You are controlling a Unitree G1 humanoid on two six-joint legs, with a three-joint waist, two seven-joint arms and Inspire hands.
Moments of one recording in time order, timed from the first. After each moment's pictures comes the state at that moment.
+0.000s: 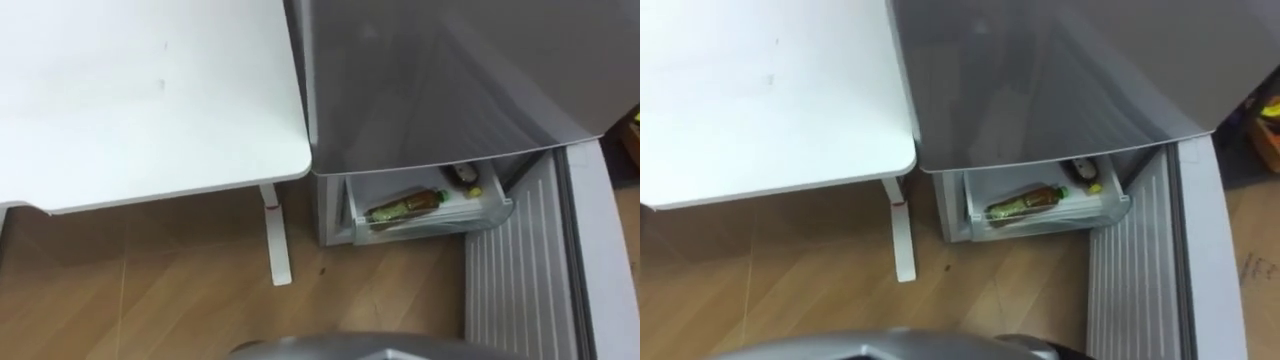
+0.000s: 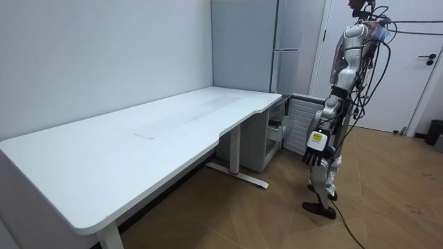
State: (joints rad) left arm 0.24 0.18 0.12 1.13 0.28 0.18 0.03; right arm 0.09 -0.23 -0.10 1.38 0.76 0.12 0.05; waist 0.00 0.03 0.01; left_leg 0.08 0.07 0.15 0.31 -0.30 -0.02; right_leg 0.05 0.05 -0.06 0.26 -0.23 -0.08
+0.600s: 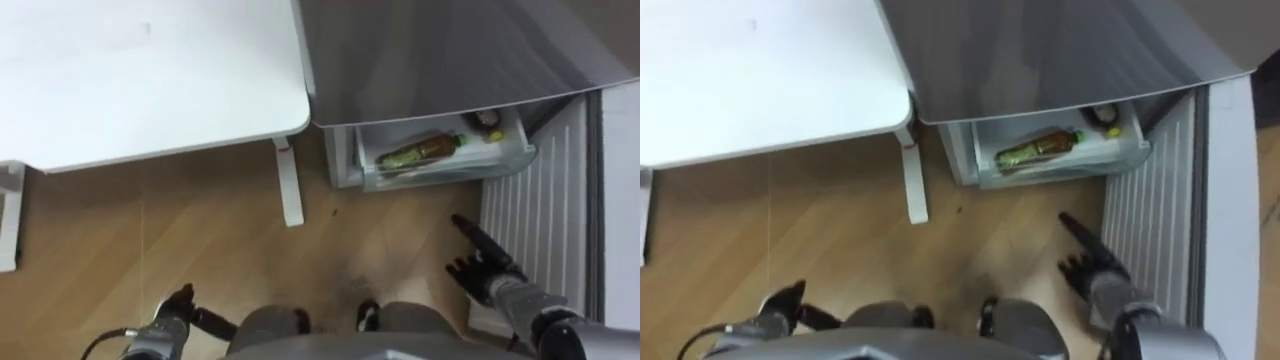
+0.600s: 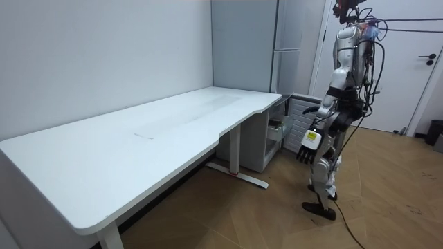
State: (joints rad) left arm -0.03 0.22 0.03 1.20 0.09 0.05 0.04; right arm -0.29 -0.24 -0.12 1.38 1.29 0.04 0.09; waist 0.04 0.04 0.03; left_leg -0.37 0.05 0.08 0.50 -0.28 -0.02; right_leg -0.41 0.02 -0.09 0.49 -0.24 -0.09
